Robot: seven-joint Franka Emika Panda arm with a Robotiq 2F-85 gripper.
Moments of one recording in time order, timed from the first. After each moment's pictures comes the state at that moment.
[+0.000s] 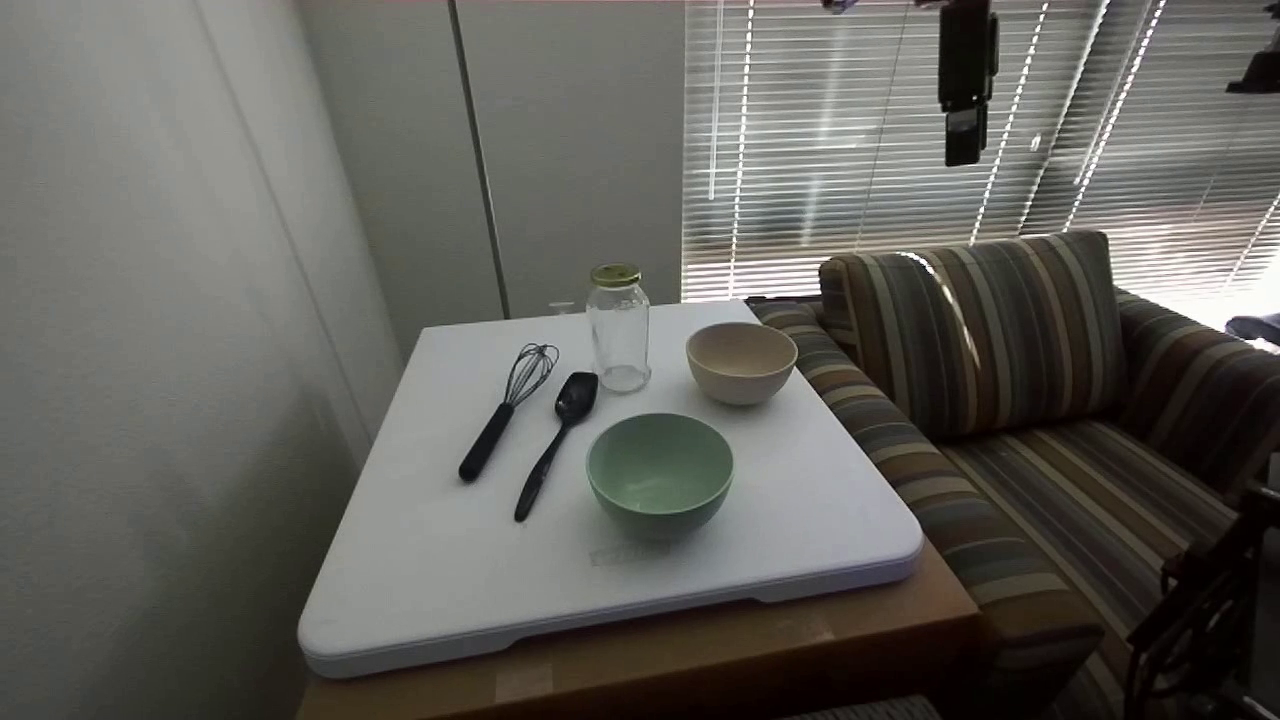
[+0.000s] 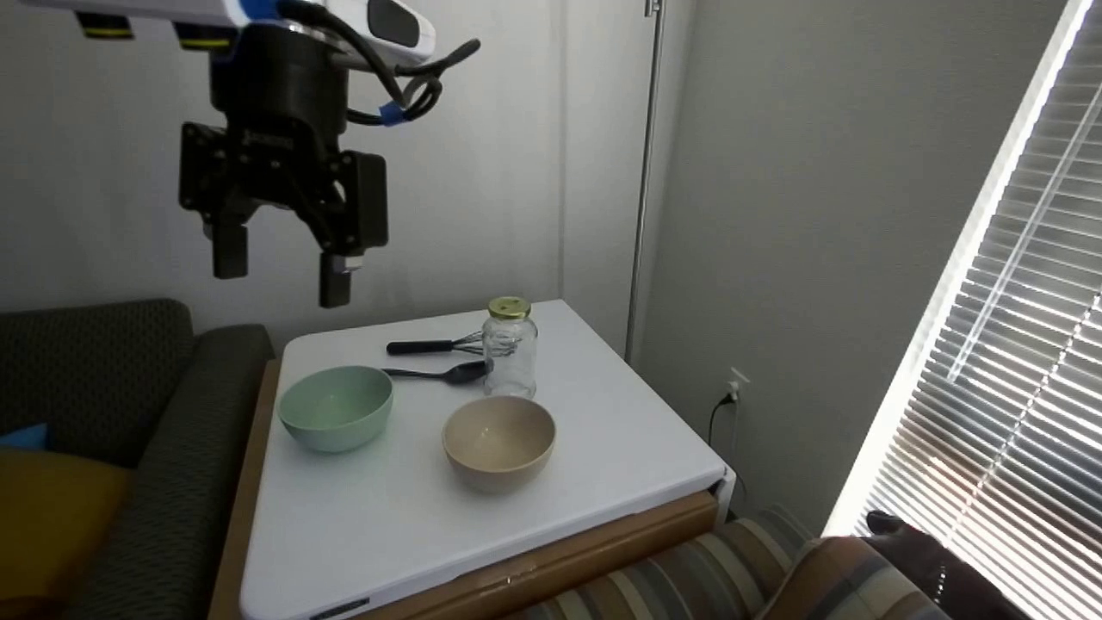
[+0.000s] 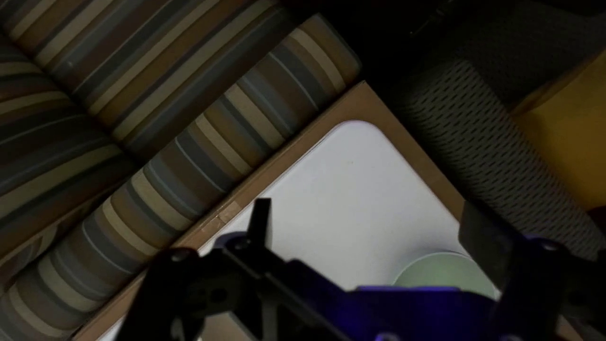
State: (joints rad) arm 0.10 -0.01 -0.14 -2.13 -0.03 1.89 -0.32
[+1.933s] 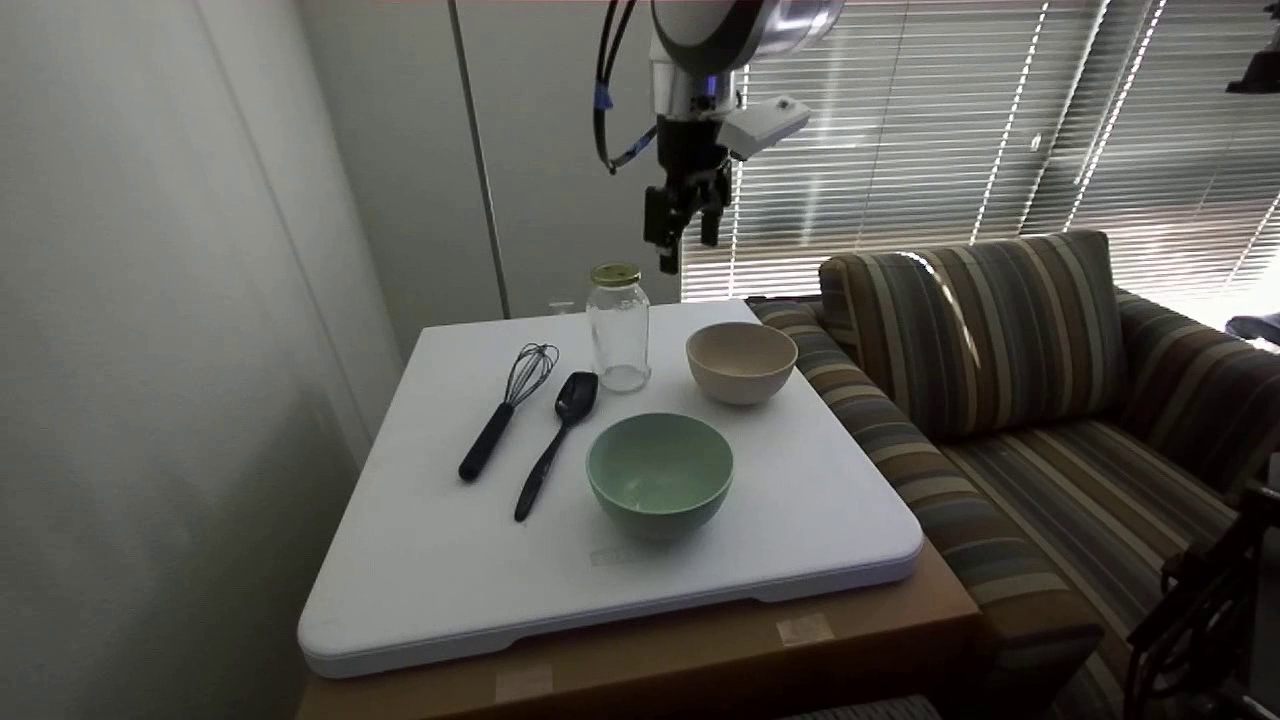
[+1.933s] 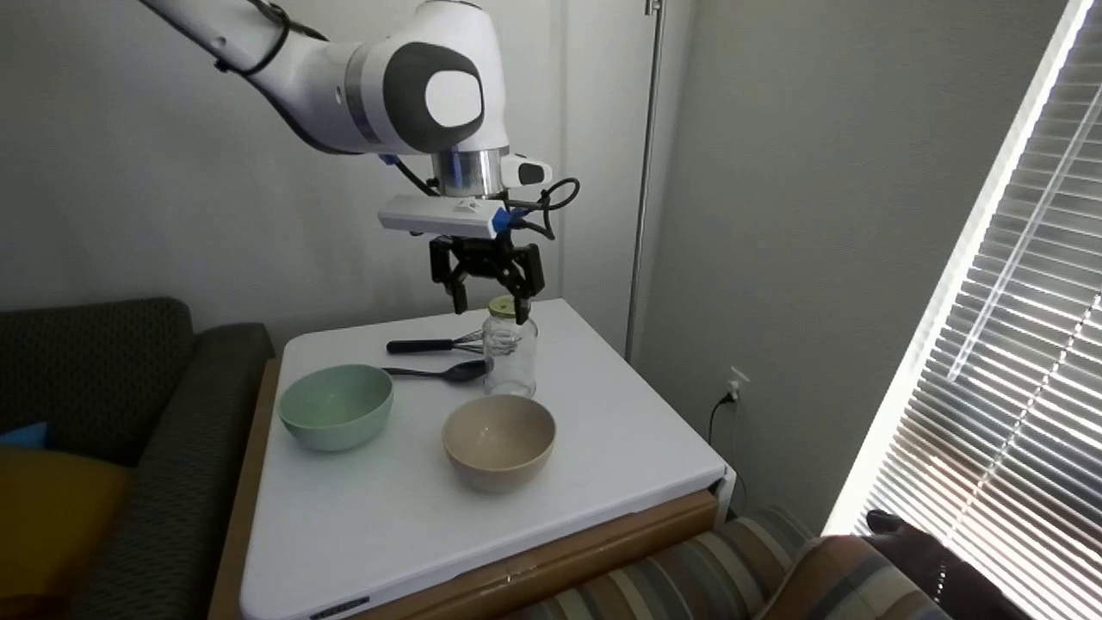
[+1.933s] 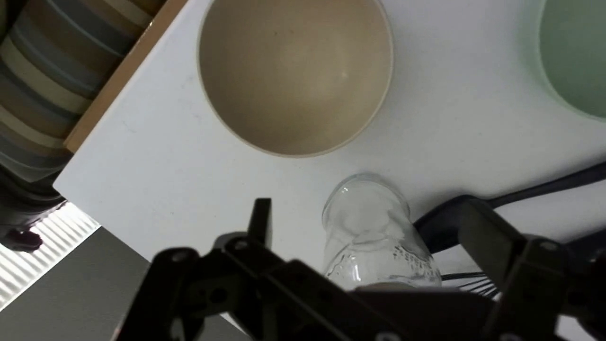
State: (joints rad) arm 0.06 0.74 -0.03 -1.44 -0.08 2.25 -0.13
